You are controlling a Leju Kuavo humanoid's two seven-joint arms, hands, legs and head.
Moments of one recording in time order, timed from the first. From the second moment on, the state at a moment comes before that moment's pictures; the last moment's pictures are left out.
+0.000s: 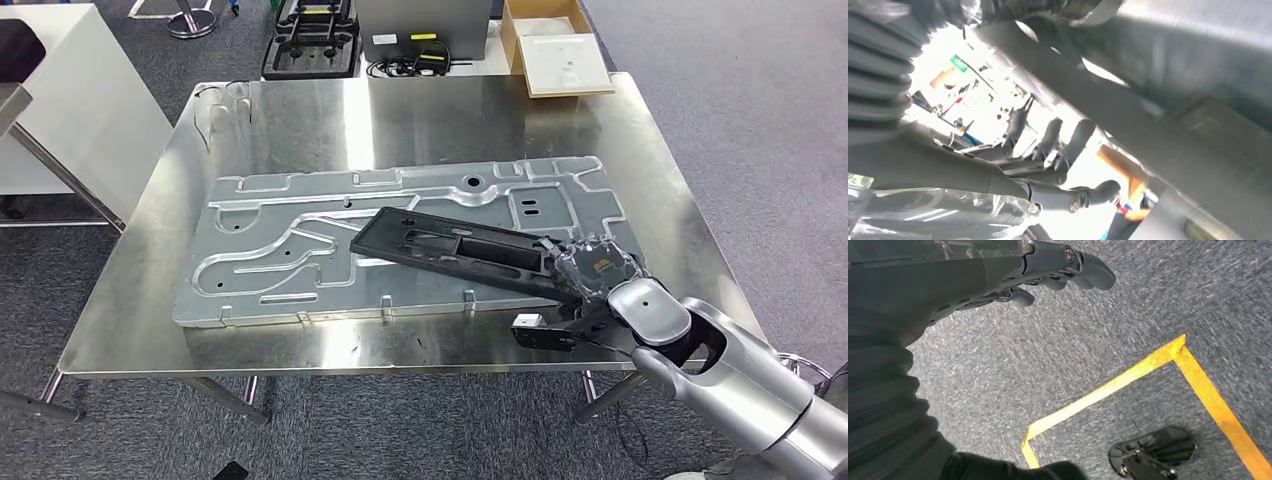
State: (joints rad) left arm -0.12 0.27 -1.03 -0.26 0.68 0.07 -0.12; right arm -0.70 -0.59 0.91 -1.56 0.93 0.22 0.42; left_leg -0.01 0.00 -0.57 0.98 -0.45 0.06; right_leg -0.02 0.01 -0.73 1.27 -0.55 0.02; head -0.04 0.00
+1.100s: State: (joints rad) left arm -0.11 0.25 -1.01 -0.26 0.72 0.12 -0.10; right arm -0.63 -0.63 0.66 -1.70 0.64 -0.20 0.54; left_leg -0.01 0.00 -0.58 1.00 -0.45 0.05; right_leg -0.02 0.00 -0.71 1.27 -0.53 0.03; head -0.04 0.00
